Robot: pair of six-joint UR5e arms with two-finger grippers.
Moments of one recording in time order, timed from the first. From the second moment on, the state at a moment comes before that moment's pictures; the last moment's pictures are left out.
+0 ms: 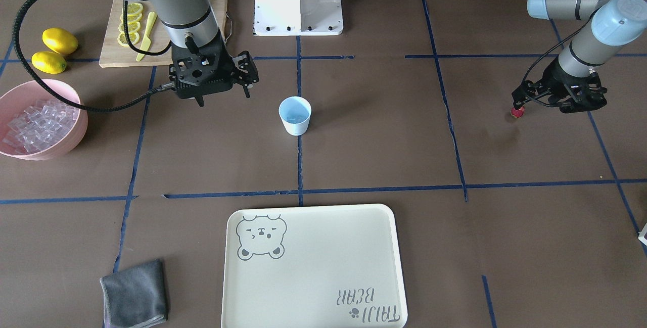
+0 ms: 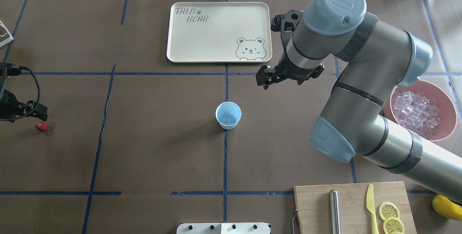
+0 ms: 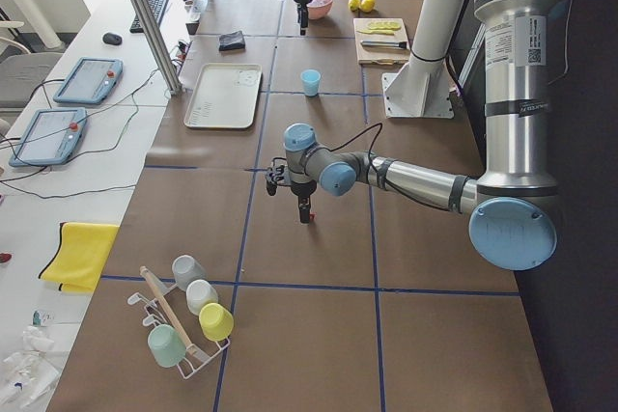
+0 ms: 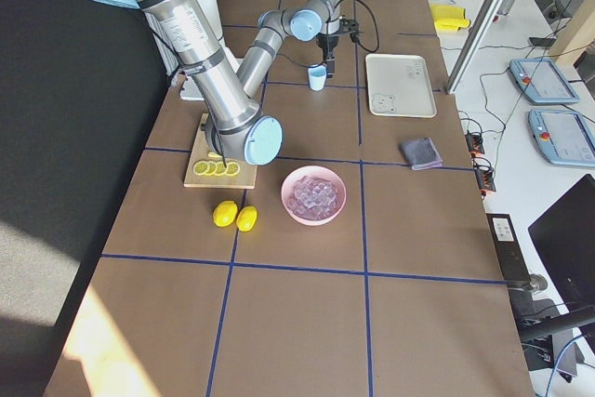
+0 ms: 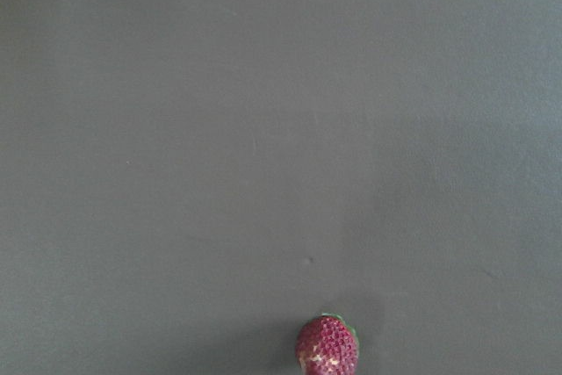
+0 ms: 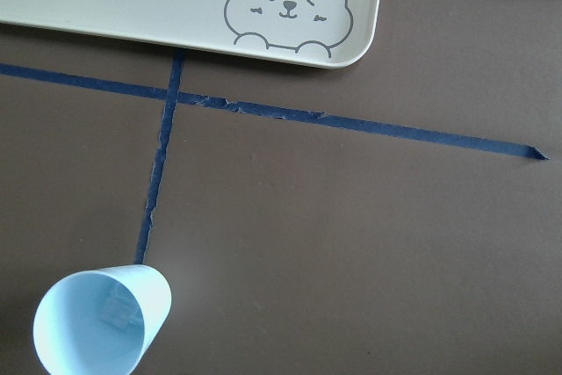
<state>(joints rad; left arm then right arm) -0.92 -1.48 -1.78 -1.94 -2.13 -0.86 0.70 -0.96 1.92 -1.79 2.00 0.91</state>
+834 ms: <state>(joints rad) -0.88 -1.50 -1.68 -2.07 -2.12 -0.91 0.77 -1.01 1.95 -1.79 2.06 0.87</state>
